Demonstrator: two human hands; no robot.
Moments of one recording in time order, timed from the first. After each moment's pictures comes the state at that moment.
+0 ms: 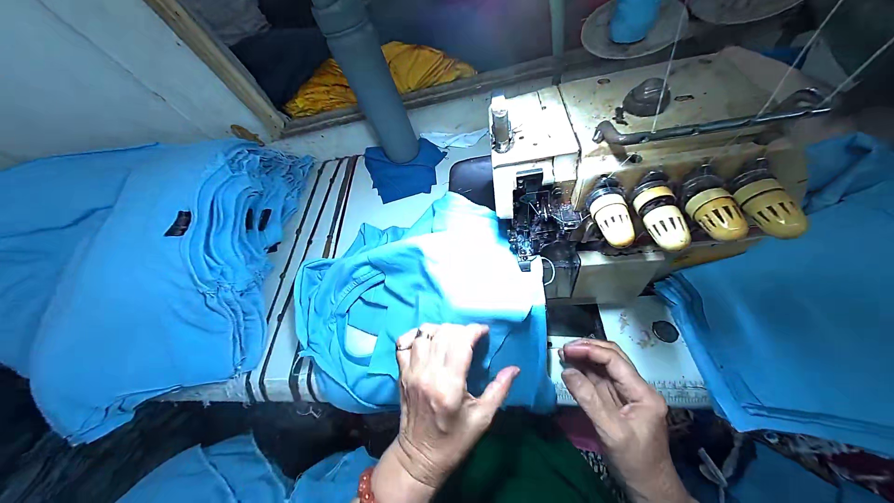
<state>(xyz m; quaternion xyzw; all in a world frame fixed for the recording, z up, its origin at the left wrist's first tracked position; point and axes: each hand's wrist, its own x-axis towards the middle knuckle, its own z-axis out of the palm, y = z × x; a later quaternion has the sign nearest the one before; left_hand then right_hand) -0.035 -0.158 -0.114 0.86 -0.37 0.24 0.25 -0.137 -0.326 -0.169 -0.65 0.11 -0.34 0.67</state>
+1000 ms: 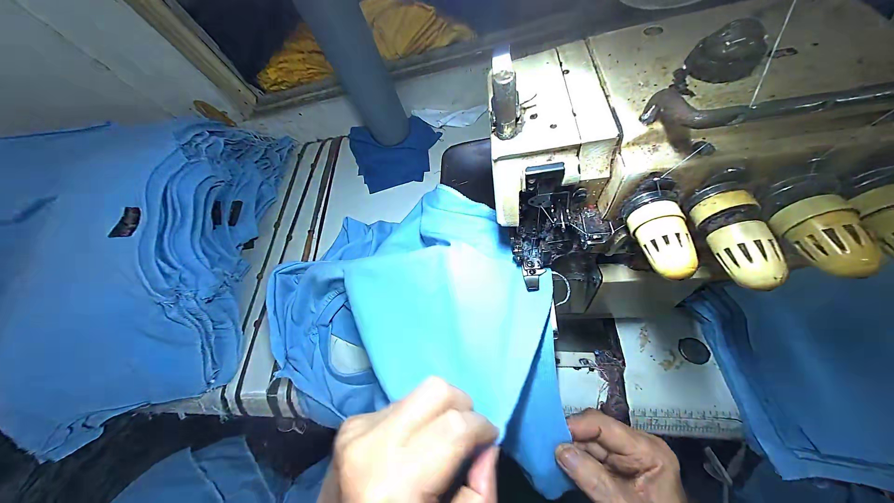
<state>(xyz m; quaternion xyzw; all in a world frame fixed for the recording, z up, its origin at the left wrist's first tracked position) -0.033 -0.142 -0.031 0.83 -0.46 0.00 0.33 -0.155 -0.320 -0.143 -0.57 0.07 -0.15 0.80</state>
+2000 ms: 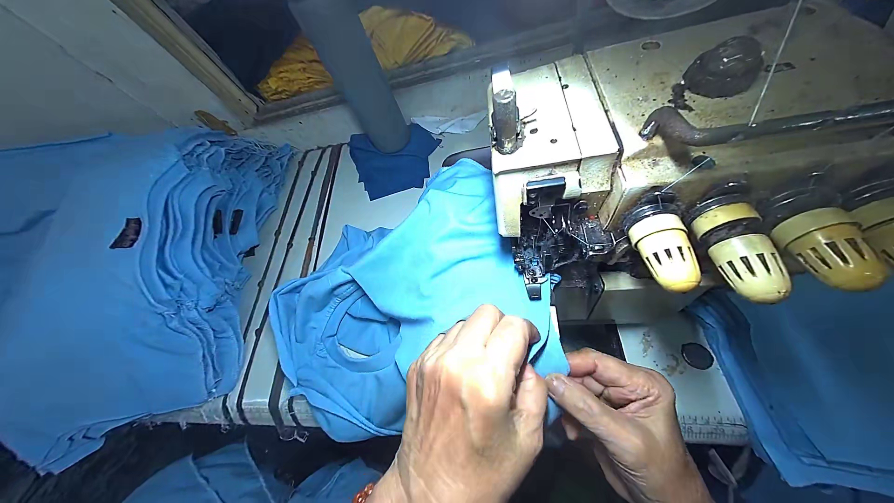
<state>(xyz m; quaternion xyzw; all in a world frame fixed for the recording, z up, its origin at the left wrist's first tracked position) -0.015 -0.205 -0.061 0.87 -0.39 0.13 0.27 -0.099 -0.330 -0.136 -0.54 0.07 -0.23 0.81</state>
